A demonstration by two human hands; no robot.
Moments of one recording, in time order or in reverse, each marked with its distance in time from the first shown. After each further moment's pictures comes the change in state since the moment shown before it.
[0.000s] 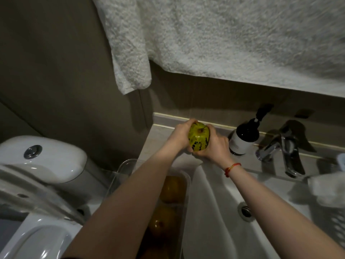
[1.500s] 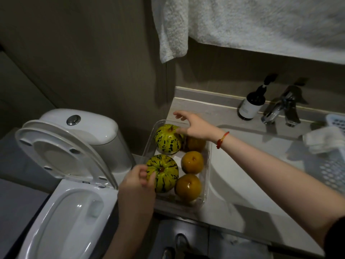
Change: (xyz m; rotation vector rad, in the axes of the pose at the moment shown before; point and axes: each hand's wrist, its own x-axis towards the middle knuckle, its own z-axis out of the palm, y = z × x) left_hand -0.360 -0.048 -0.017 -0.241 0.638 -0.415; right_hand -0.107 -0.153 -0.013 0.283 -0.425 -0.252
